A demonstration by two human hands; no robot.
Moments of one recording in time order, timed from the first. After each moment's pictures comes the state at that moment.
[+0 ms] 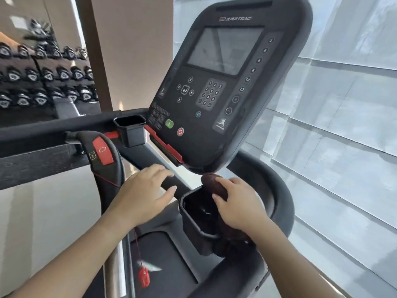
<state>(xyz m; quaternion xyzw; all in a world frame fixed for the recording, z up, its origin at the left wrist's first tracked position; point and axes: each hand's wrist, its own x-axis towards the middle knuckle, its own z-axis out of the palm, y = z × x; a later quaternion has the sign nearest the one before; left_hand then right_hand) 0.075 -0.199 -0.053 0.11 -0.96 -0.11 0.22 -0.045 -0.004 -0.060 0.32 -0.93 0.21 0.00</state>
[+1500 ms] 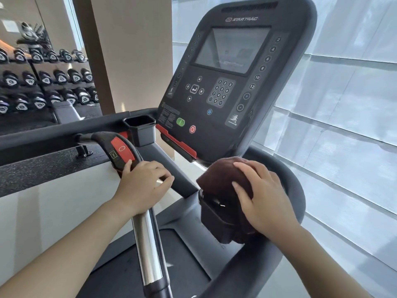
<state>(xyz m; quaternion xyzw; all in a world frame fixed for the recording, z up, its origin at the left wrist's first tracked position) 0.095 -0.243 -0.053 0.15 -0.96 -0.12 0.20 0.009 0.011 -0.042 0.32 -0.89 0.27 0.17</state>
